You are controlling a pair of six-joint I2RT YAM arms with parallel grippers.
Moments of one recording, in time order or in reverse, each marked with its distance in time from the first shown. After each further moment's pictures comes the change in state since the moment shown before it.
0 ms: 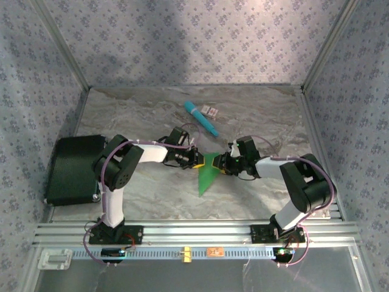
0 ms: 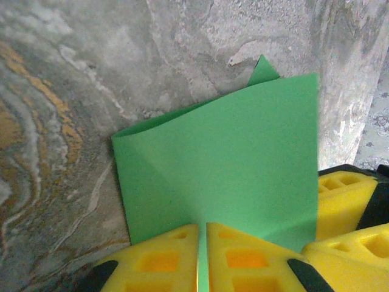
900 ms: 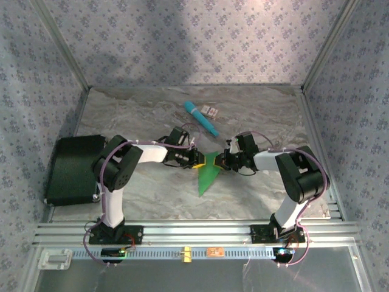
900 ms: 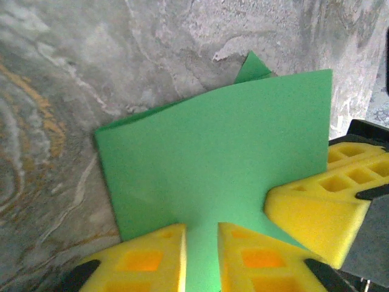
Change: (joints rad) left arm -0.001 -0.026 0.000 -0.018 -0.007 0.026; right arm -0.039 0.086 0.084 -0.070 -0.057 -0.107
